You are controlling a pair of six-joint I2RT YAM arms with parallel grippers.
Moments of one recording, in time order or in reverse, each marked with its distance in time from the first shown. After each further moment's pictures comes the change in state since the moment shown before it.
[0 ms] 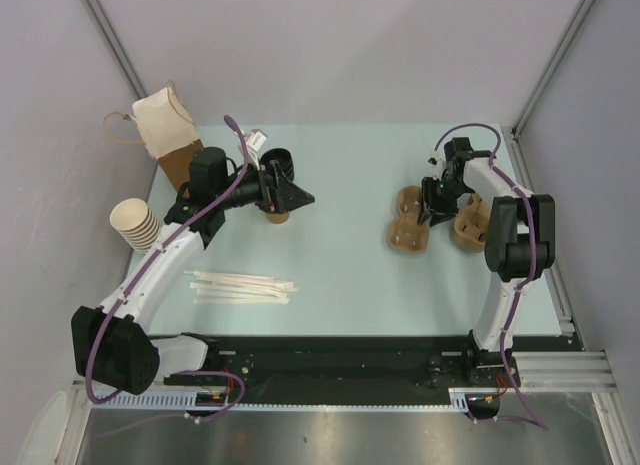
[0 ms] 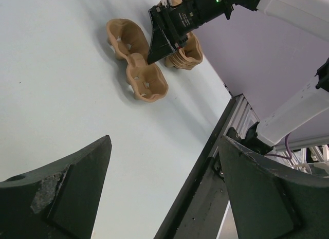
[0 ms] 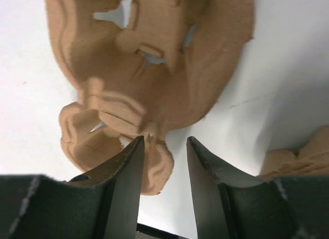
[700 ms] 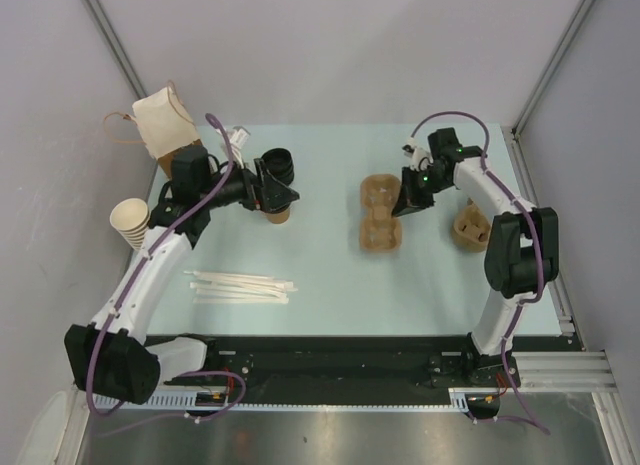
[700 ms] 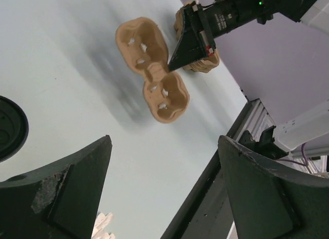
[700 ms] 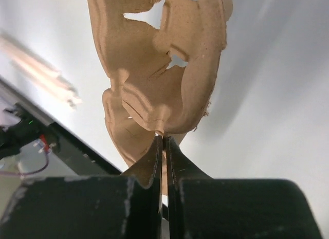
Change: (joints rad) left arm 0.081 -0.038 0.027 -0.108 0.000 0.071; right arm 0.097 -0.123 -0.002 0.005 -0.265 0.005
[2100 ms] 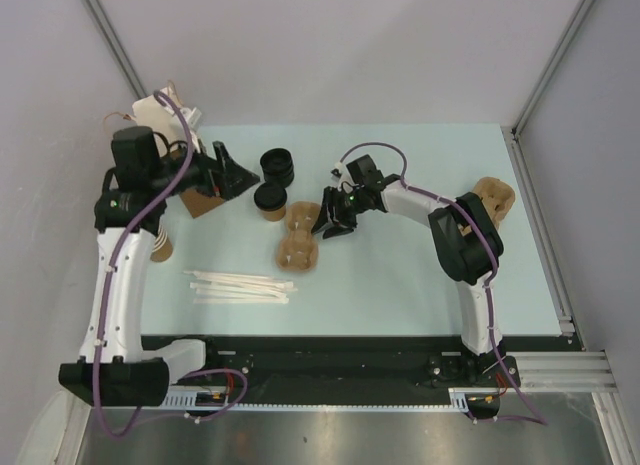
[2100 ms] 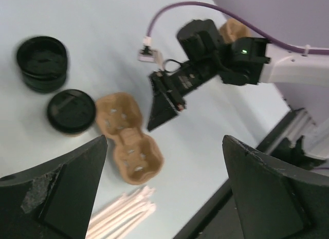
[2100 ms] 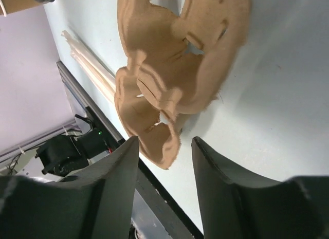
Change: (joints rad) left arm 0.200 -0.081 0.294 -0.435 -0.012 0.251; right arm 0.394 0.250 0.002 0.504 -0.157 0.538
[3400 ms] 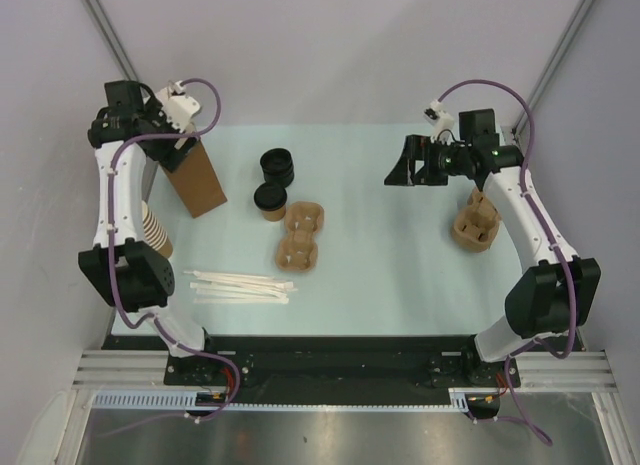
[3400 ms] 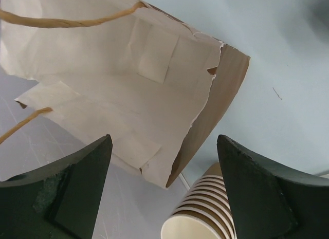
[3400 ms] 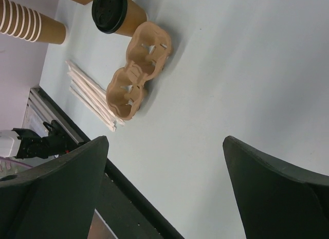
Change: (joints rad) left arm 0.208 0.600 0.565 -0.328 -0.551 1.025; right arm -0.393 -0.542 0.002 -0.358 0.025 -0.478
